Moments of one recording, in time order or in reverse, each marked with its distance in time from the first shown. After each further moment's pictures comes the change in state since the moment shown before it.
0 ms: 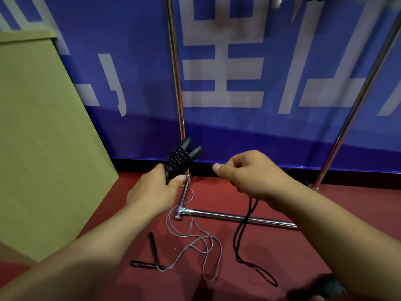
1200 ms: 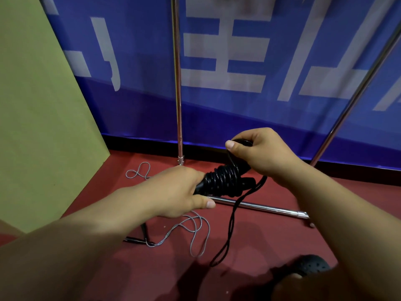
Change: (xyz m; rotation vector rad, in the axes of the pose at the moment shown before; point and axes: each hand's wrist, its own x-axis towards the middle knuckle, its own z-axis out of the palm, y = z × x) left_hand -0.042 0.030 0.001 0.137 -0.453 0.563; right_hand 0.012 0.025 -0.015 -0.058 0.078 -0.161
